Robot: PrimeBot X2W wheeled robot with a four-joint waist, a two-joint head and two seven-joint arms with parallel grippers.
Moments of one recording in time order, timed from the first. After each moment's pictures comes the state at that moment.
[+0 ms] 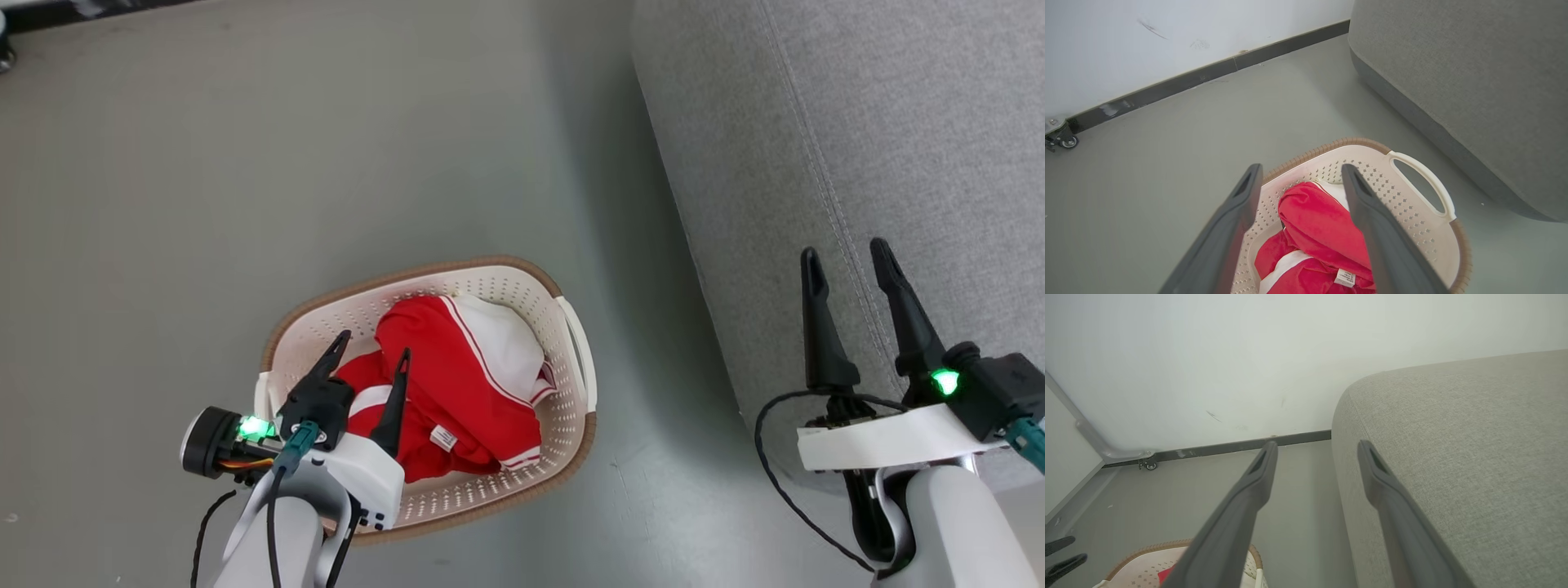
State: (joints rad) left arm -0.39 0.09 -0.28 0.62 -0.03 0.01 -0.25; right arm -0.21 -0.04 -0.02 0.20 0.16 0.13 -0.24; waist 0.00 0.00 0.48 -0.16
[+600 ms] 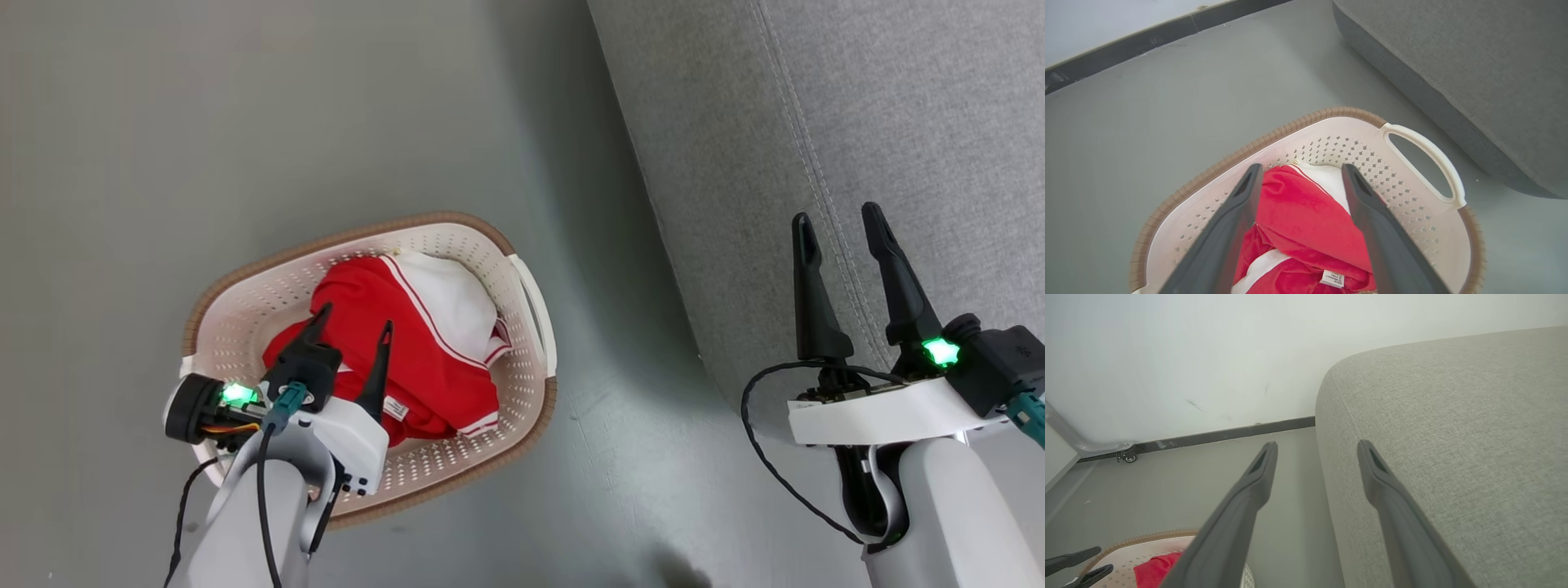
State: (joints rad) left arm -0.50 0.10 -0.28 0.74 -0.02 0.00 -0.25; right arm -0.27 -0.04 0.01 0.19 0.20 0.13 -0.25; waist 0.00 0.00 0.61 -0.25
